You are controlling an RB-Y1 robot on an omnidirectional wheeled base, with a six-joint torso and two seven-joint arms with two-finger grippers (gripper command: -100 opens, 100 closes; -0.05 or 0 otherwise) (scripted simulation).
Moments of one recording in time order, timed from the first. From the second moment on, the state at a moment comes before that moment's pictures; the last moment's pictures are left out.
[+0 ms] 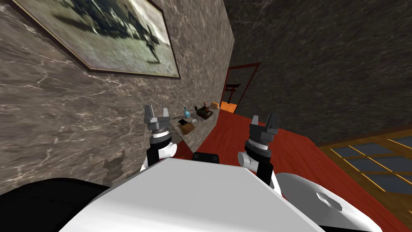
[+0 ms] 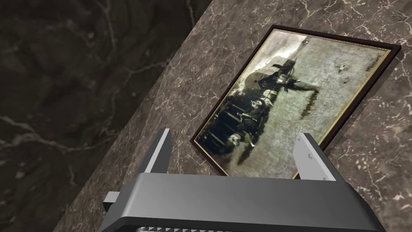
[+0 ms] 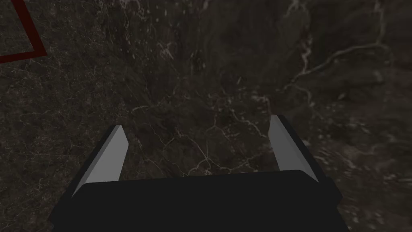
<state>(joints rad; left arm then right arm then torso) 0.51 -0.04 0.04 -2.39 0.01 -0.60 0.01 0.53 0.02 -0.07 -2.36 0.00 -0.61 0.15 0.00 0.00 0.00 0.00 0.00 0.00</state>
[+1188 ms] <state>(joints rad) 0.75 0.28 0.15 -2.34 0.28 -0.44 0.09 0.53 0.02 -0.07 -2.36 0.00 -0.61 0.15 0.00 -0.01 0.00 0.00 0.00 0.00</state>
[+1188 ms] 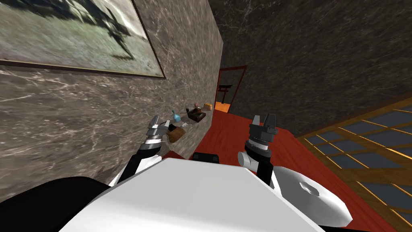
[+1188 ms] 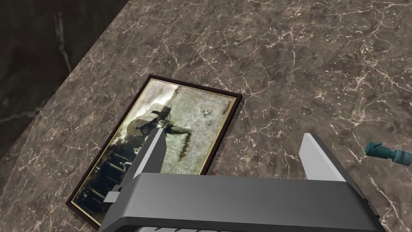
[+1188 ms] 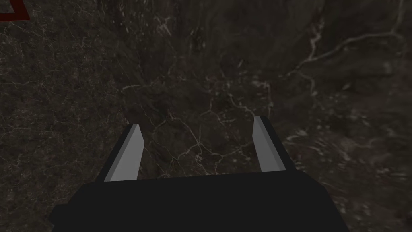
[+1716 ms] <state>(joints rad) 0.89 0.38 0.20 -2.29 0.43 -0.35 0.13 0.53 0.02 -0.07 -2.36 0.00 -0.61 0.15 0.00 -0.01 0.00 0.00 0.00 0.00</state>
